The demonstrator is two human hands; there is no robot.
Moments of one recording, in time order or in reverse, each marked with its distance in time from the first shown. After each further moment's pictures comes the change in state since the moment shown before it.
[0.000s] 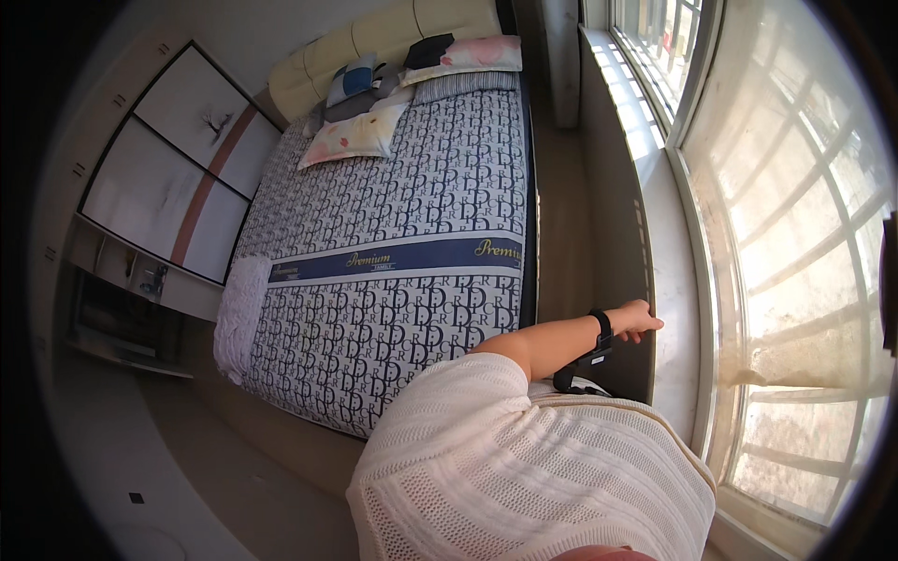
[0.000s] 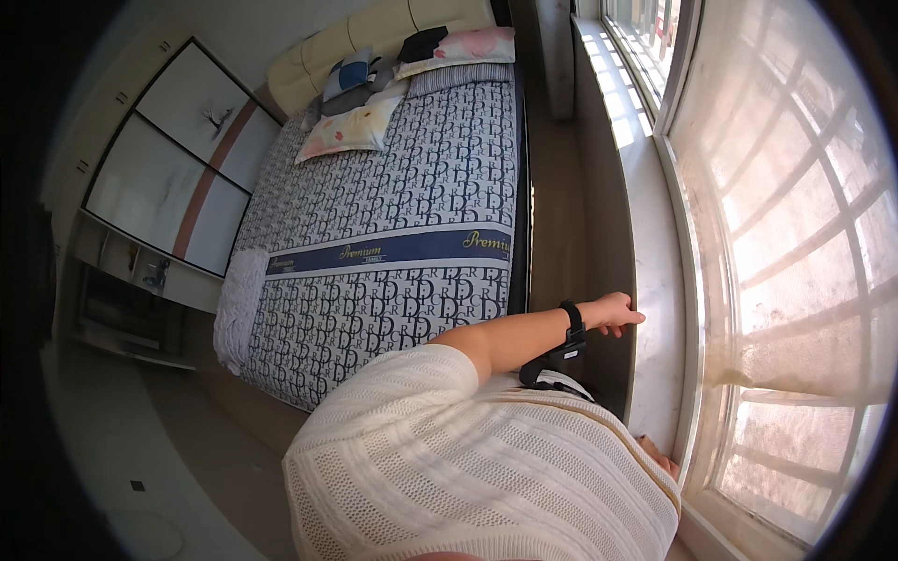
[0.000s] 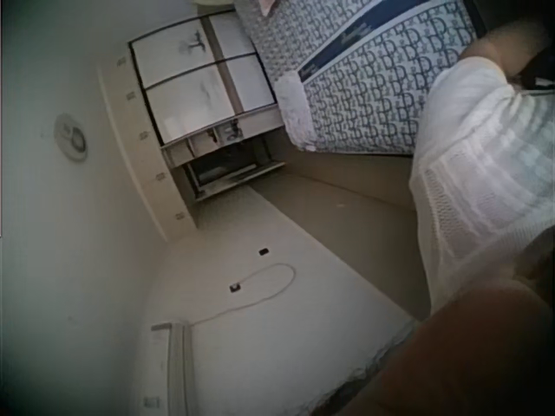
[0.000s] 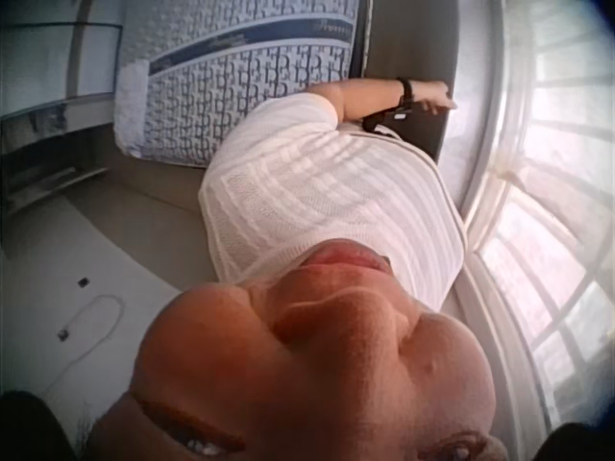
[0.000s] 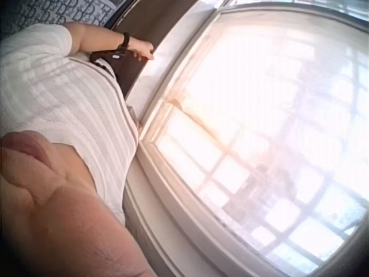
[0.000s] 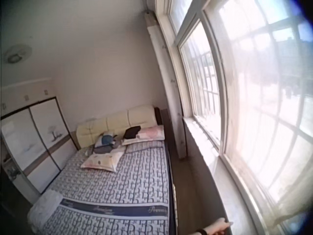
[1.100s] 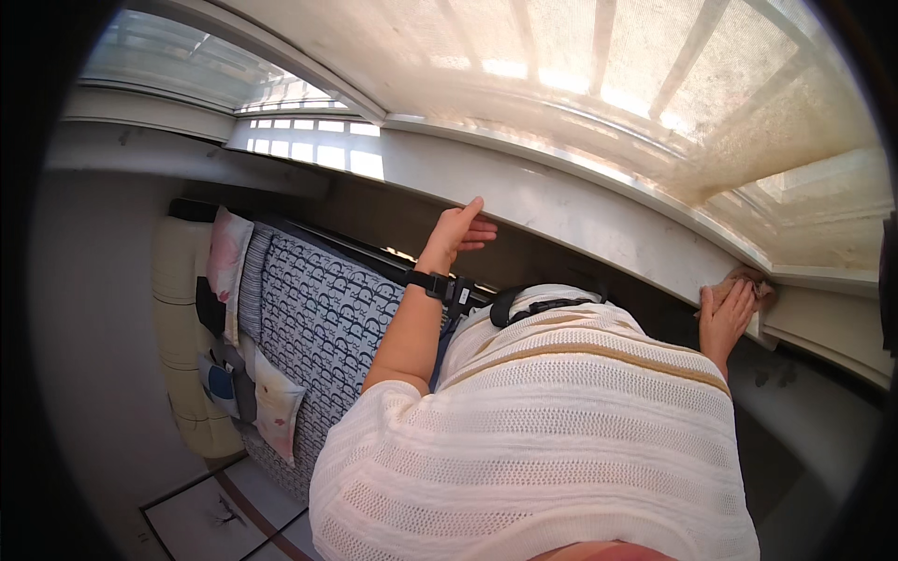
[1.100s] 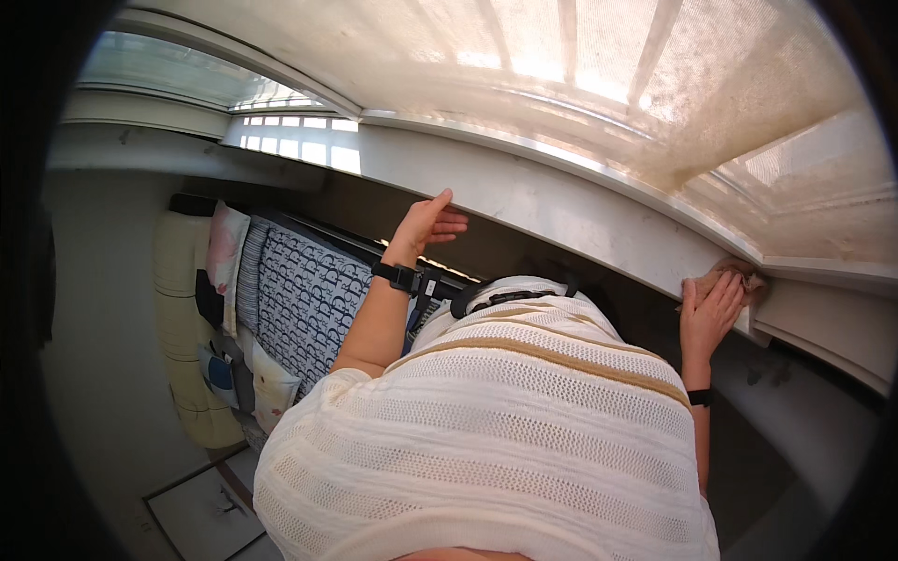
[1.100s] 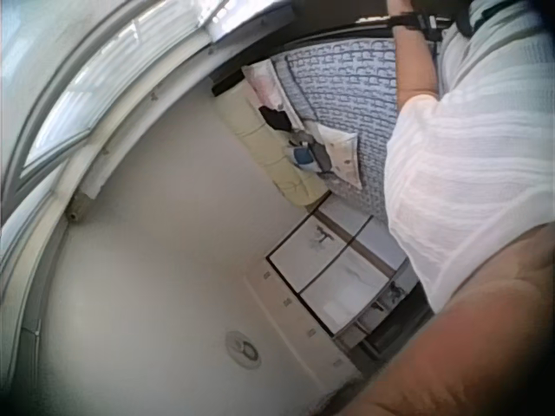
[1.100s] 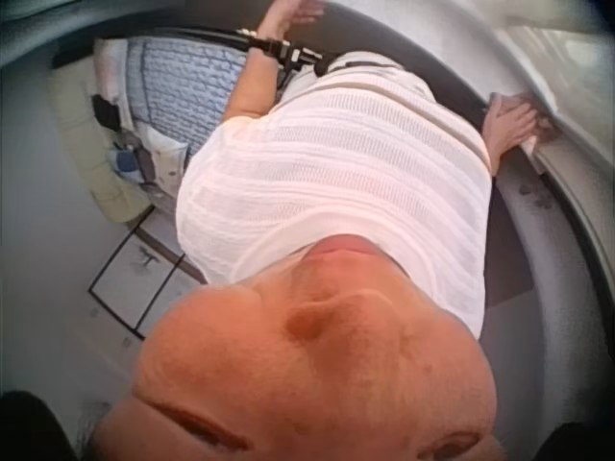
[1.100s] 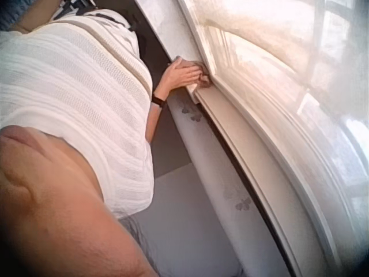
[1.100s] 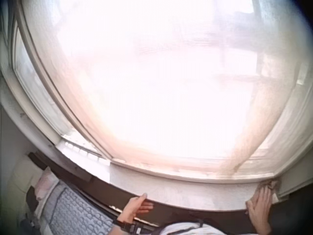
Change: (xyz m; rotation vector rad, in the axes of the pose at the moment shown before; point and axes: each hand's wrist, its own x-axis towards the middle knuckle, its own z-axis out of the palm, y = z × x) left_hand 0.089 0.048 -0.178 0.063 -0.246 -0.082; right_hand 0.017 -0.169 0.056 -0.618 0.649 0.884
